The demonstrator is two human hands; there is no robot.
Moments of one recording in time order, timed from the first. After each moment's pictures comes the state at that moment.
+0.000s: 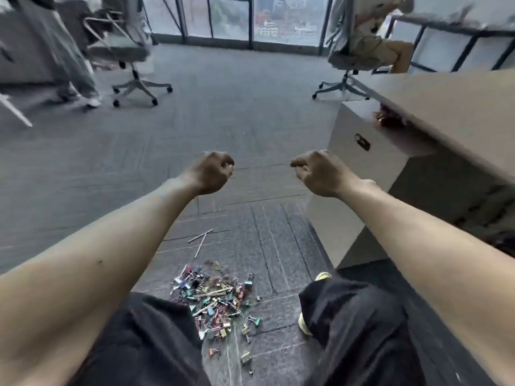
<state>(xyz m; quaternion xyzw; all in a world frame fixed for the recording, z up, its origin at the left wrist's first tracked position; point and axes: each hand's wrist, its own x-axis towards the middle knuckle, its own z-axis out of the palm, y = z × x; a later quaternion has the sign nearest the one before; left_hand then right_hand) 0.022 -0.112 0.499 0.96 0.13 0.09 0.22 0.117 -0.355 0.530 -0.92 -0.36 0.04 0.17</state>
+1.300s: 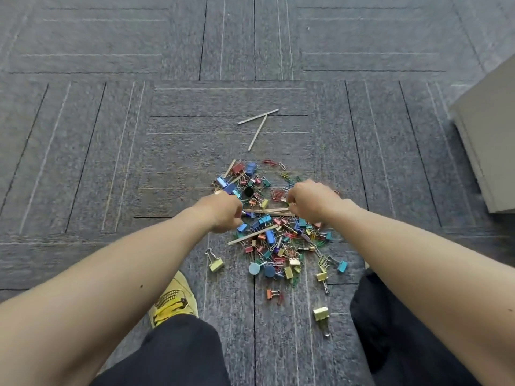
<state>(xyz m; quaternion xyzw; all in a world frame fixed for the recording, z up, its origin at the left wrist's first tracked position) -0.084 0.037 -0.013 0.92 0.16 -0.34 0.15 0.065 -0.130 -0.004 -0.84 -0.45 0.31 -0.04</state>
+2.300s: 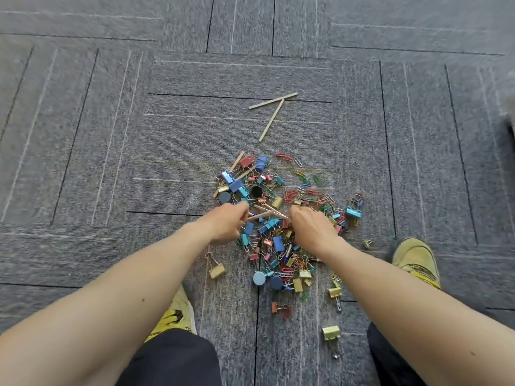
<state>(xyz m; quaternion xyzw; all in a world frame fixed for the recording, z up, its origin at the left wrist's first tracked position) -0.091 0.050 -0.094 0.87 0.22 -0.32 0.32 0.041 -0.127 -0.100 -0.85 -0.44 0.30 -0.02</state>
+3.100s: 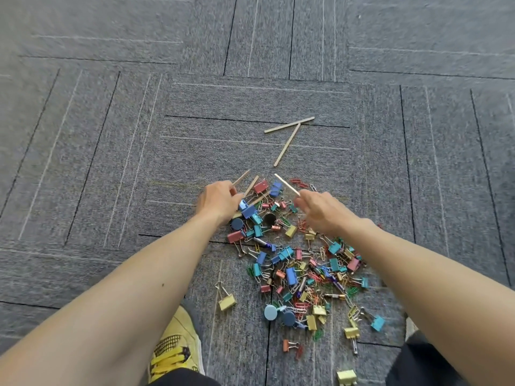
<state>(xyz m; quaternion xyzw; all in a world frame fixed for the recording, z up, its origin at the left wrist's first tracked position) -0.045 0.121 -0.103 0.82 0.48 -0.13 0.29 0.112 -0.062 -0.074 -0.82 -0.39 0.41 0.11</state>
